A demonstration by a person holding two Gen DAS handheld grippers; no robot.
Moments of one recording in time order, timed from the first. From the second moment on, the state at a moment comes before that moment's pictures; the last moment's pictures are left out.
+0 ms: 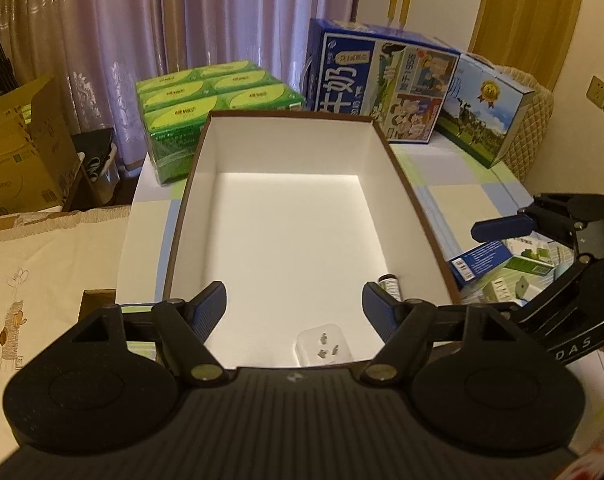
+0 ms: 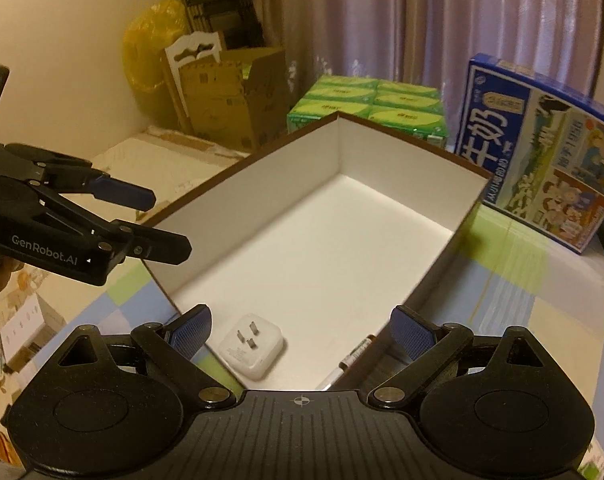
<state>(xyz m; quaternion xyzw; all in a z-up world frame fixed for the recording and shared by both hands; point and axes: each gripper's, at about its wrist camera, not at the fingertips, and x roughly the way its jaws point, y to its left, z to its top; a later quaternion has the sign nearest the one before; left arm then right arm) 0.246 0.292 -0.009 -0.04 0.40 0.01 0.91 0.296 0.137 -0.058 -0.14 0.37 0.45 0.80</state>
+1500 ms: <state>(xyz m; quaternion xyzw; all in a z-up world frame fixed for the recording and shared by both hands) 0.201 0.038 -0.064 -0.04 0.47 -0.09 0.88 0.234 -0.175 -0.070 -0.03 0.45 0.28 0.85</state>
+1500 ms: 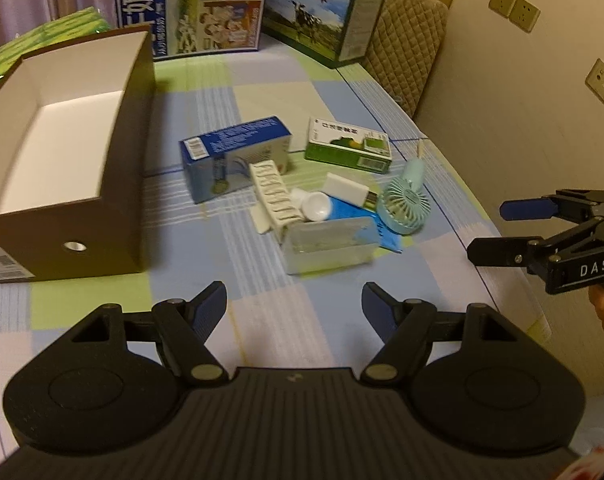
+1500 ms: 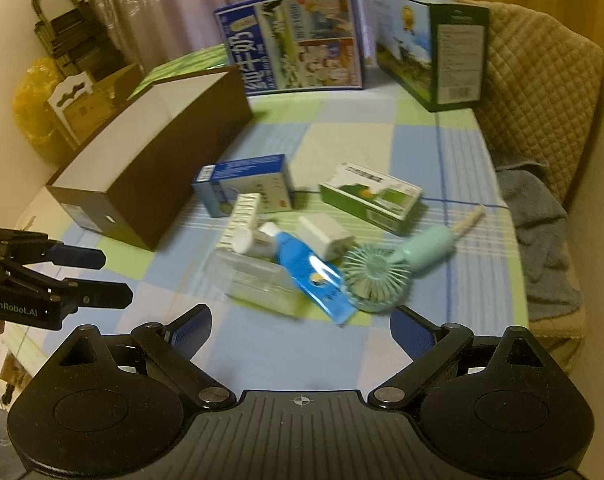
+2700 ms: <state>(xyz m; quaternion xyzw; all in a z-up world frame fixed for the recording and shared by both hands) 0.274 -0.037 -0.134 -0.06 0.51 0.00 0.86 0.294 -0.267 -0.118 0.02 0.50 0.21 0.84</state>
